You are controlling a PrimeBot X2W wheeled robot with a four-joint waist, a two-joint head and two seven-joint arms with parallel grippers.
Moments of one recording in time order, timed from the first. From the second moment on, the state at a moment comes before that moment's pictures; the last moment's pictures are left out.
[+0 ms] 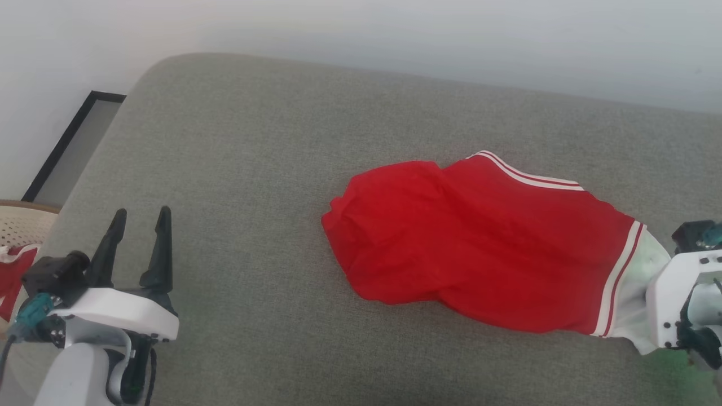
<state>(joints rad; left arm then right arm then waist) -0.24 0.31 -0.01 0.34 -0.47 -0.12 -0.26 -0.39 -0.43 0.06 0.66 0.35 0.13 0.58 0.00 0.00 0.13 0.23</state>
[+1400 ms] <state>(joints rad) -0.47 0.41 -0.20 0.28 -0.63 -0.13 0.26 -0.33 -0.40 -0.07 0.27 0.32 0.13 0.48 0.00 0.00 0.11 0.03</state>
